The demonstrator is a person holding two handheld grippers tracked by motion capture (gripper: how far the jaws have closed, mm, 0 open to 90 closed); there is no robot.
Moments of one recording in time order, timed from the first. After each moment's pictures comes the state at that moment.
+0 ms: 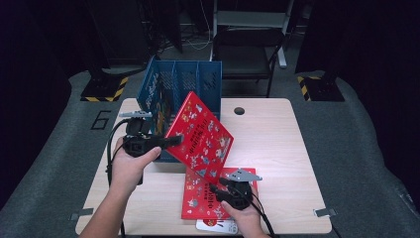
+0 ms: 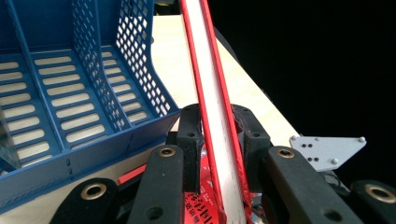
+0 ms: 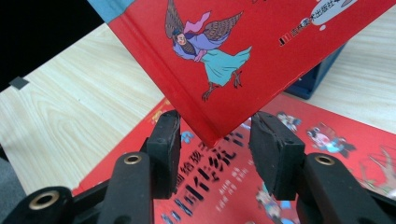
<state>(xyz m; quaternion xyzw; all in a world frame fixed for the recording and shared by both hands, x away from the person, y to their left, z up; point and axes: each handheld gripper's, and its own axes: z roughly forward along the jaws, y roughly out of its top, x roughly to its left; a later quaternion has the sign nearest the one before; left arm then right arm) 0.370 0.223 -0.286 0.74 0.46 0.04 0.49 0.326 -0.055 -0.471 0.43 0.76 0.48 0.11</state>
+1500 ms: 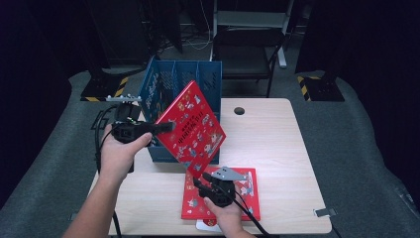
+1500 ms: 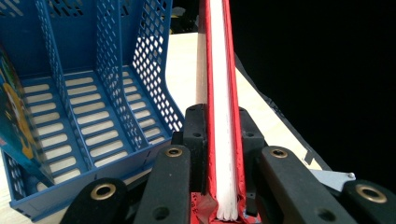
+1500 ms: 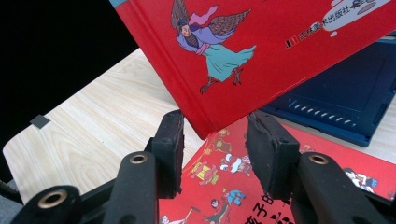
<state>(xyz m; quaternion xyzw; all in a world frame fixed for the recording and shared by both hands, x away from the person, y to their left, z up) 0.379 0.235 -0.252 0.74 0.47 0.06 0.48 0.330 -0.012 -0.467 0.42 0.73 0.52 0.12</state>
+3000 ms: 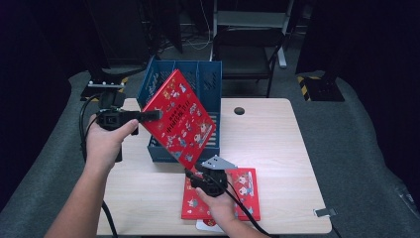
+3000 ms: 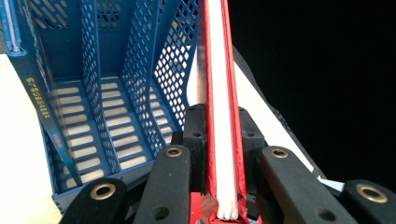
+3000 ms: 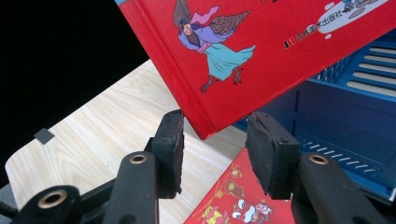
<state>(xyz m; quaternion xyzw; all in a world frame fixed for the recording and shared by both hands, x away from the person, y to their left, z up) 0.394 0.265 -0.233 0.71 0.51 0.06 0.49 0.350 0.010 -0.446 0.40 0.74 0.53 0.13</state>
